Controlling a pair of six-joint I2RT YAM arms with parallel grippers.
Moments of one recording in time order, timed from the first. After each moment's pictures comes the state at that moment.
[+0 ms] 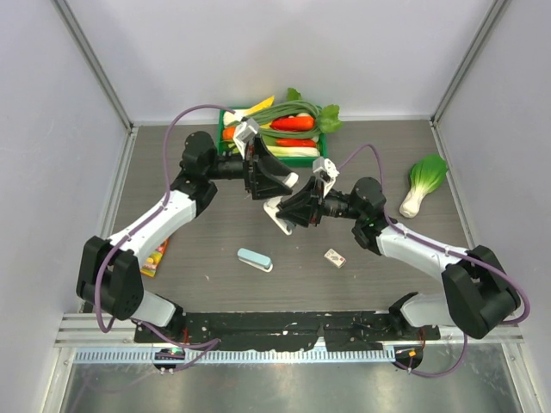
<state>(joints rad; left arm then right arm) -0.45 1.46 1.10 0.50 1.14 -0.49 0.57 1.32 0.66 0.82 -0.88 0.35</state>
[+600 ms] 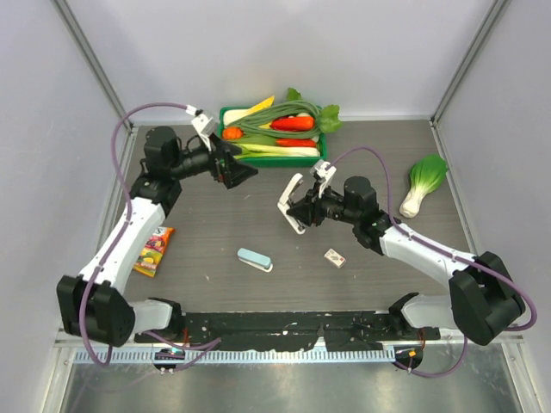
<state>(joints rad) -0.25 1.30 1.11 0.06 0.89 -0.18 0.57 1.27 0.68 0.37 -0.55 0.16</state>
